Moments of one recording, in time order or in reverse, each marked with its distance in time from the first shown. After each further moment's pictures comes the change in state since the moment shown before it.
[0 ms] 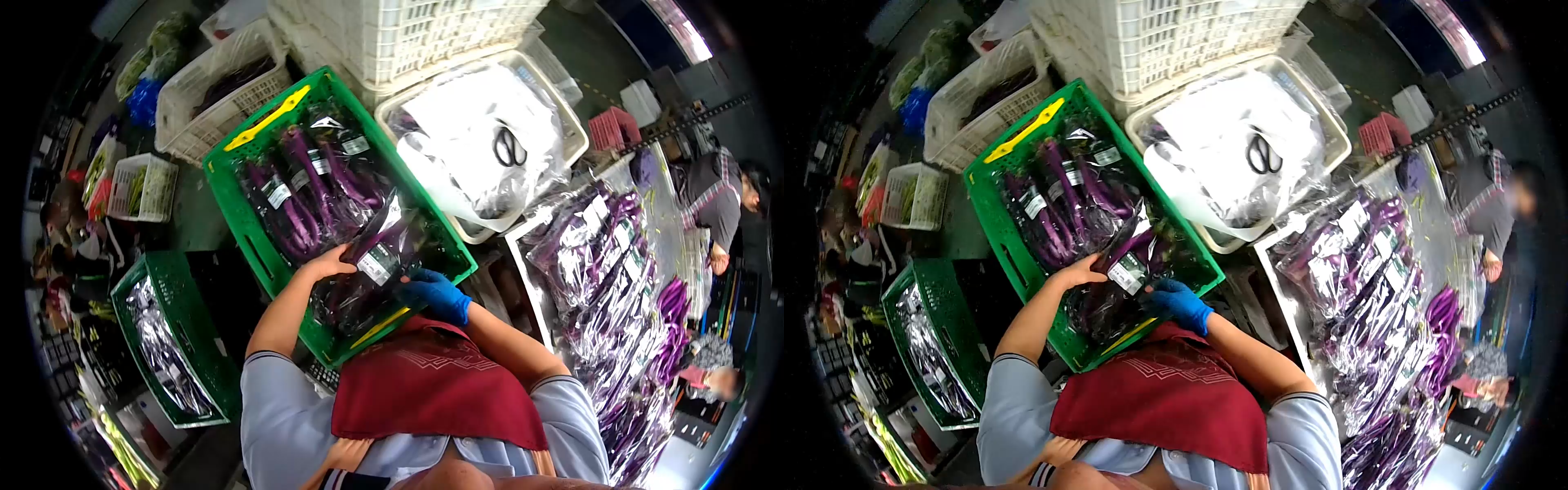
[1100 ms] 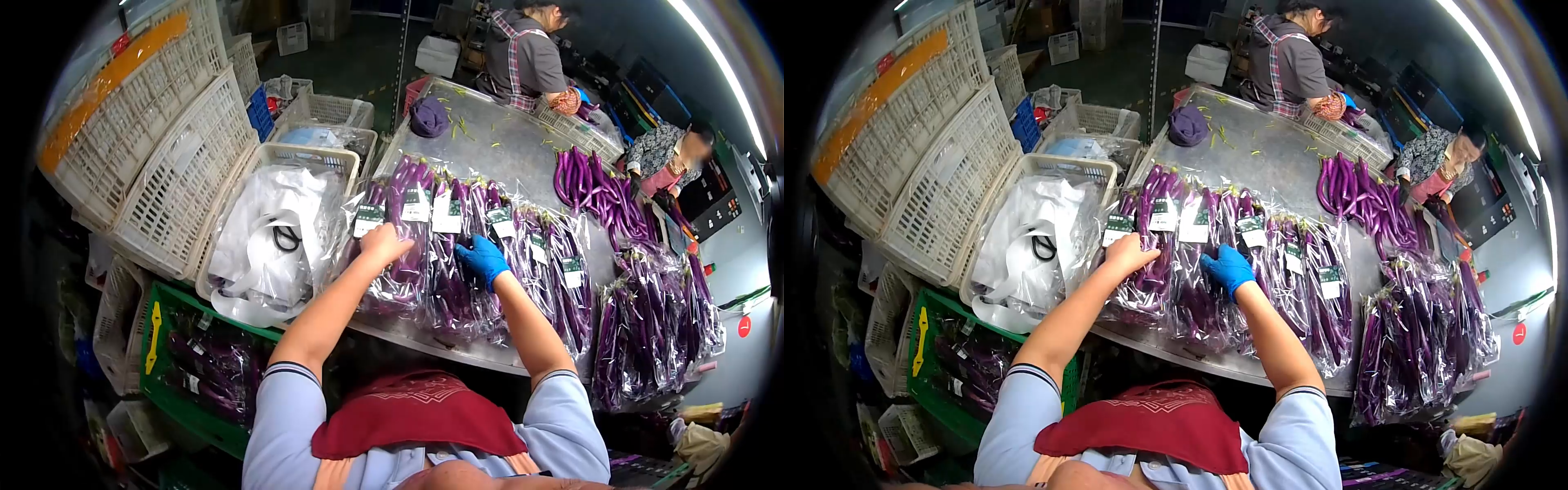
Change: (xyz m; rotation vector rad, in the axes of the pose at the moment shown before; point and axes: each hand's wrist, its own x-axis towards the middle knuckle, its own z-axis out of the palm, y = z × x) left_hand 0.198 0.378 0.400 1.177 0.175 0.528; right_hand -0.290 -0.011 -0.348 -0.713 1.351 -0.283
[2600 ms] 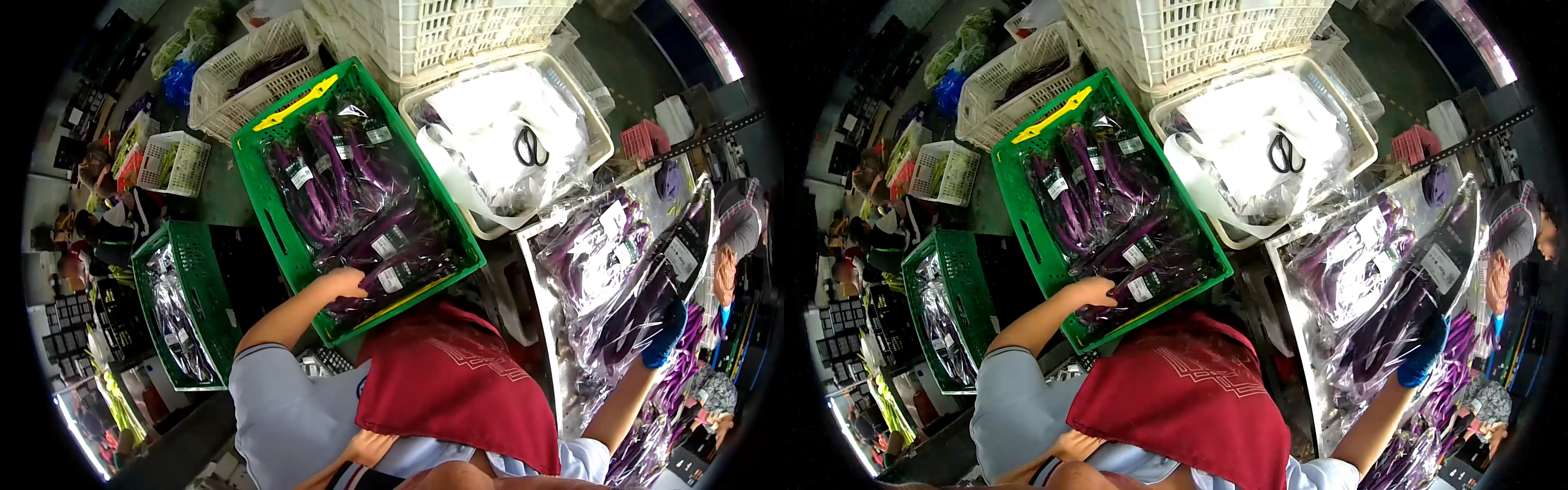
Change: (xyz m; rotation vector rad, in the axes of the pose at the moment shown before) left_hand -0.439 -0.340 0.091 -0.205 -0.532 -0.470; right_hand -0.020 -0.050 -0.044 1.028 0.132 -0.351
